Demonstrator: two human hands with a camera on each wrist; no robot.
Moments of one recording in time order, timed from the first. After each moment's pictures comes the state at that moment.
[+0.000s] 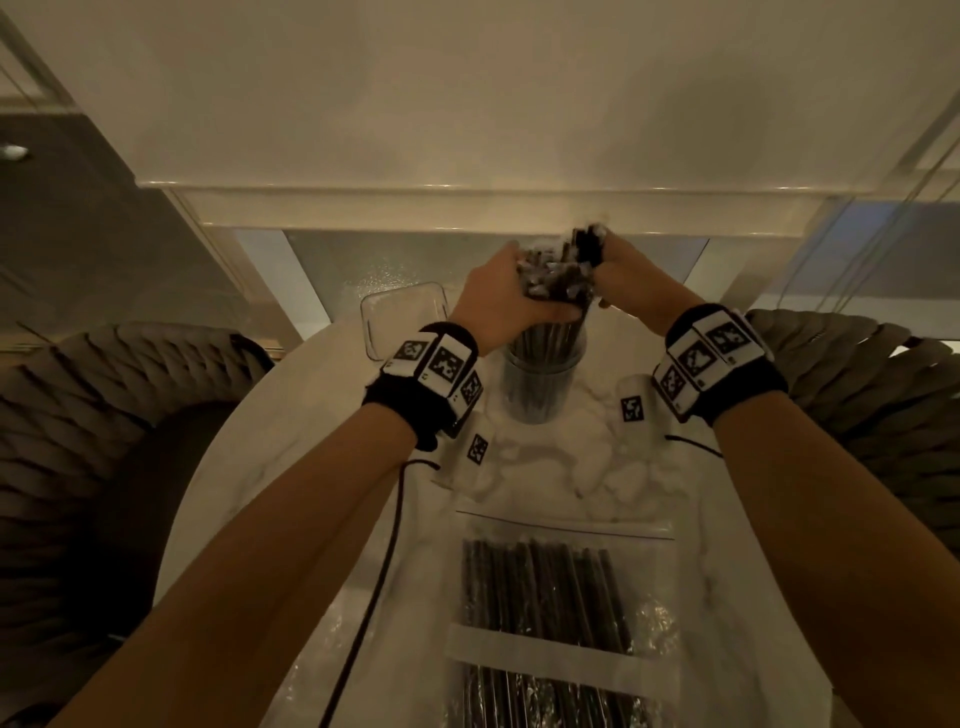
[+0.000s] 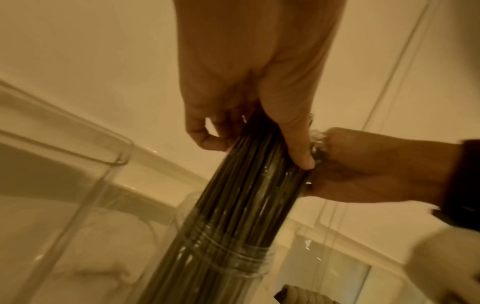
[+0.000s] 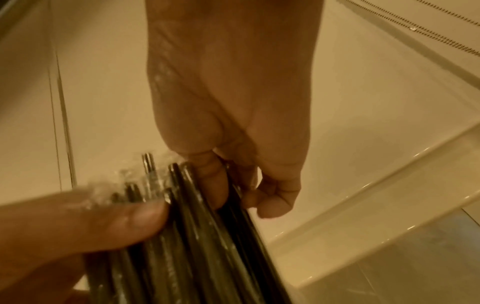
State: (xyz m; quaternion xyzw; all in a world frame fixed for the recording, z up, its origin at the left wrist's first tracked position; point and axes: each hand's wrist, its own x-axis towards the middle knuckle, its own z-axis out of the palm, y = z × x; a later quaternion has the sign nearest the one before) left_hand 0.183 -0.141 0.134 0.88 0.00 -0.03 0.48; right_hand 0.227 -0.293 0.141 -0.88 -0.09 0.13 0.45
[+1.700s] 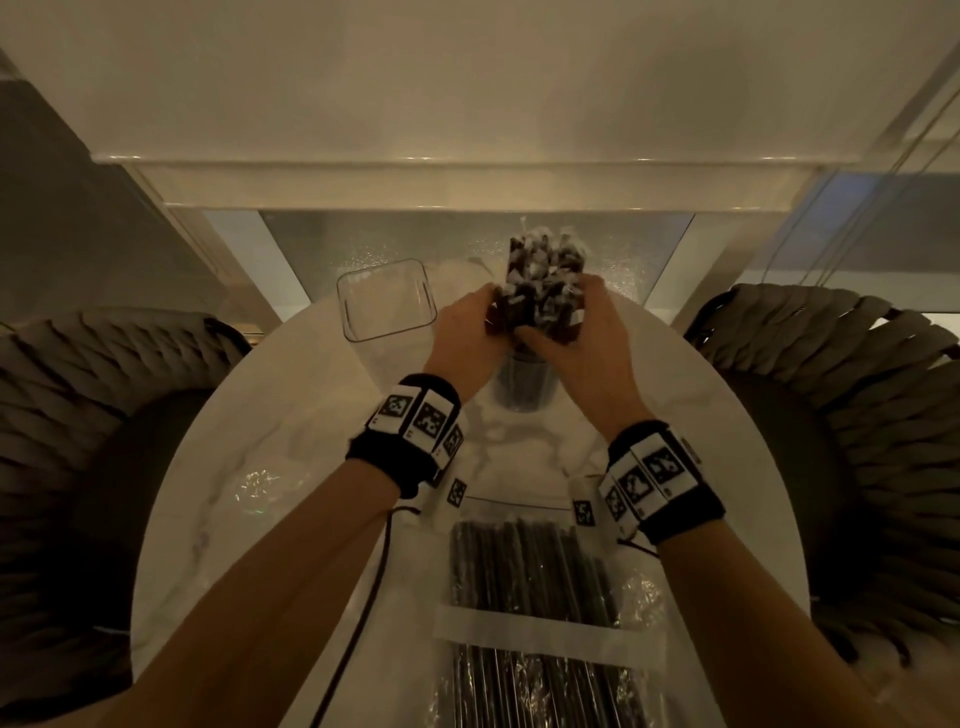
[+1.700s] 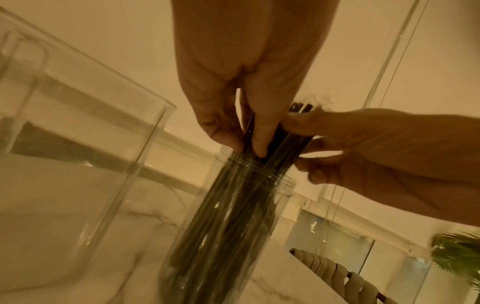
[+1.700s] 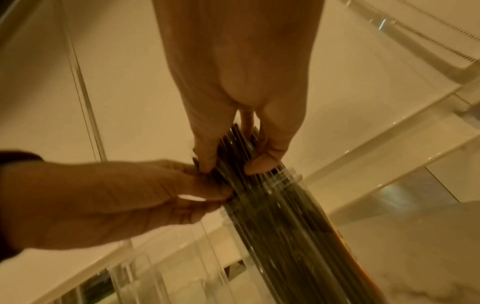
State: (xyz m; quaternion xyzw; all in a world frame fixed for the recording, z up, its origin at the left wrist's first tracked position) left_hand 0.150 -0.143 0.079 0.90 0.01 0.05 0.42; right_hand 0.145 -0.277 0.079 -0.86 -0.02 -0.08 0.50
